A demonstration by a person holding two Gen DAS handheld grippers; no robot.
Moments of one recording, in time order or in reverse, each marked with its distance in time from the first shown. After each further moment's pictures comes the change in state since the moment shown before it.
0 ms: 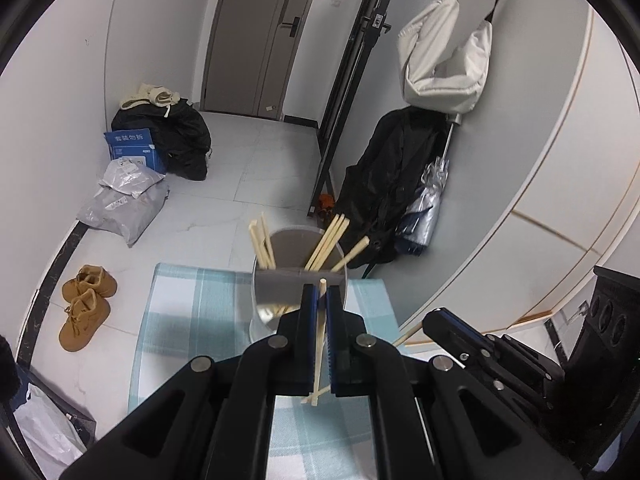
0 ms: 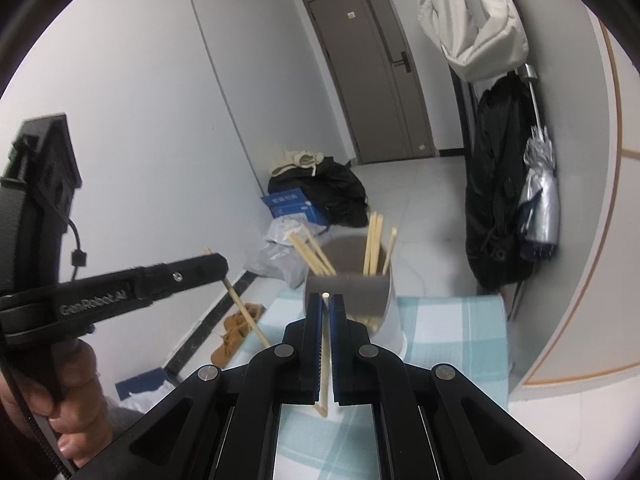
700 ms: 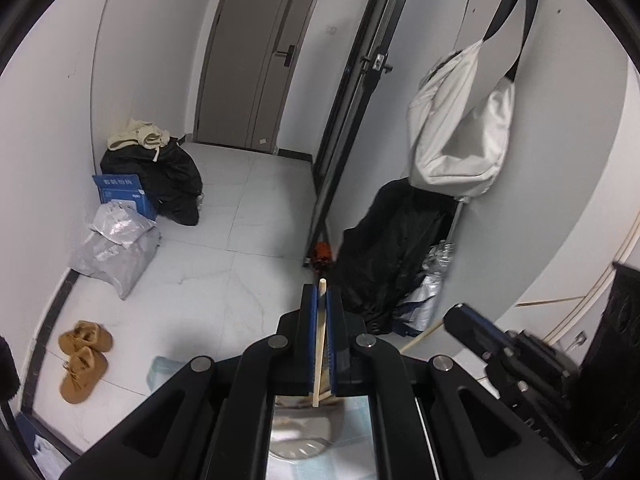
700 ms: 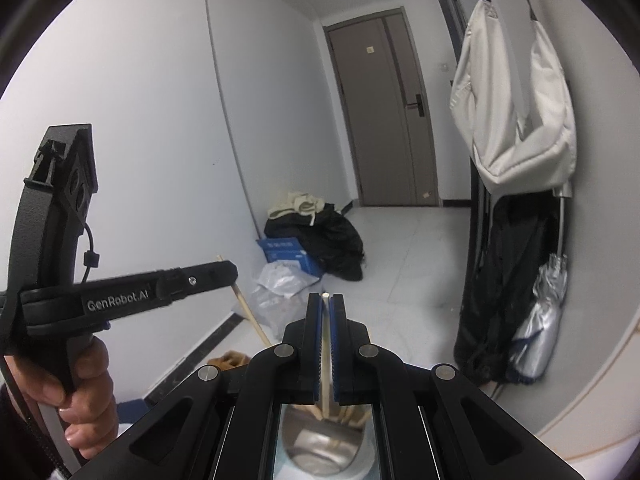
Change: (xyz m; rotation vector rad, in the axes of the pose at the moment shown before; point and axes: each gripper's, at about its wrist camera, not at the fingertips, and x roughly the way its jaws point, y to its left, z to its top) left arm 0.023 0.006 0.105 0.014 -0.086 0.000; right arm 0.041 -0.003 0.137 -0.111 -0.086 -0.025
